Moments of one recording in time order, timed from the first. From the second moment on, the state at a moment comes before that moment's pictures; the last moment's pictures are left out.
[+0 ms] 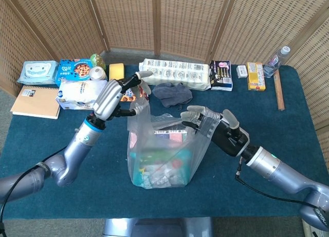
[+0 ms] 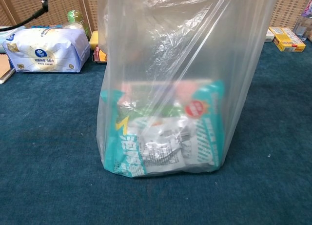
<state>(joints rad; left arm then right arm) -0.90 -1.42 -0.35 -1.46 1.49 1.26 -0.47 0.85 -0.82 0.05 -1.86 -1.69 1.07 2.27</state>
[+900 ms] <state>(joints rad) -0.92 -1.26 -0.41 -1.61 1.54 1.29 -0.22 0.86 -0.80 0.06 -1.91 -1.70 1.05 2.25</state>
